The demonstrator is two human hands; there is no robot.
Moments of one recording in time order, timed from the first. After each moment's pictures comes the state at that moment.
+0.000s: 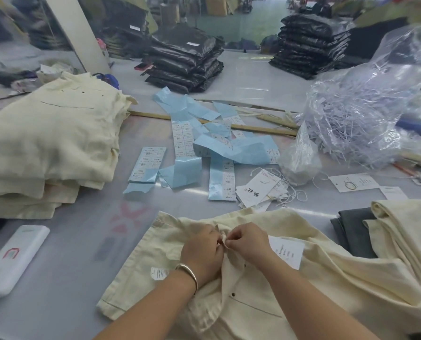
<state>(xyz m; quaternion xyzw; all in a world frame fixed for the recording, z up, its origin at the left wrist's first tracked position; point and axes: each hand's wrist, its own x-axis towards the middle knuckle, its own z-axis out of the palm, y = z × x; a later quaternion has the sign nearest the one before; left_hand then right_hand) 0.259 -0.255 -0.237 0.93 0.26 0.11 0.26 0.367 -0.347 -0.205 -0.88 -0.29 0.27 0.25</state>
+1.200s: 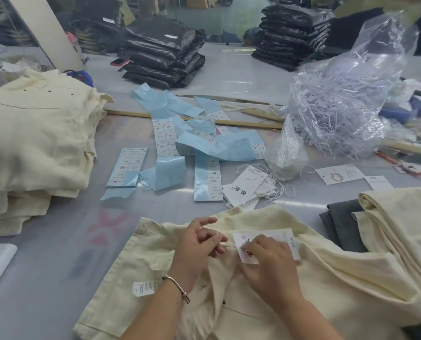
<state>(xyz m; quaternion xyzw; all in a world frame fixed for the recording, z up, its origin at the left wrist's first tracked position) 0.273 -0.267 -0.216 0.57 0.28 0.17 0.75 0.358 -0.421 -0.221 -0.87 -0.42 -0.12 0.23</state>
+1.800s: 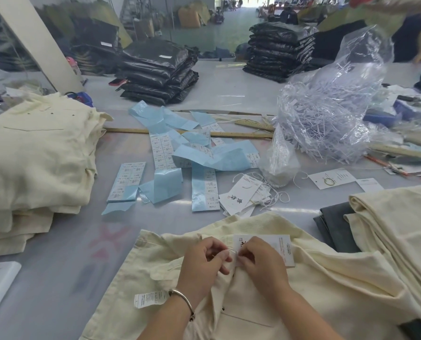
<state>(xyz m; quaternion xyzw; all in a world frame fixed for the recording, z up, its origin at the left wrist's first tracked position) 0.271 -0.286 -0.215 0.69 0.27 0.14 0.65 0.373 -0.410 -0.232 -0.88 -0.32 0.10 0.32</state>
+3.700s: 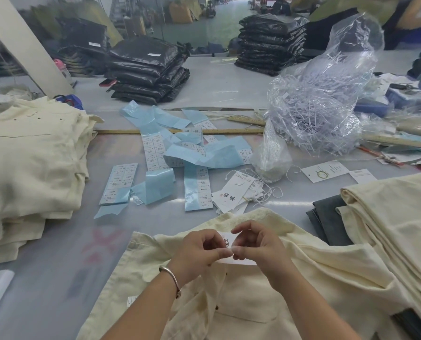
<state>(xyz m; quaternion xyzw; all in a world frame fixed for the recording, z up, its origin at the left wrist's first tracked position) 0.291 -0.269 -0.191 0.76 0.19 0.03 0.62 0.384 -0.423 -0.189 -0.61 -0.20 0.35 0.68</state>
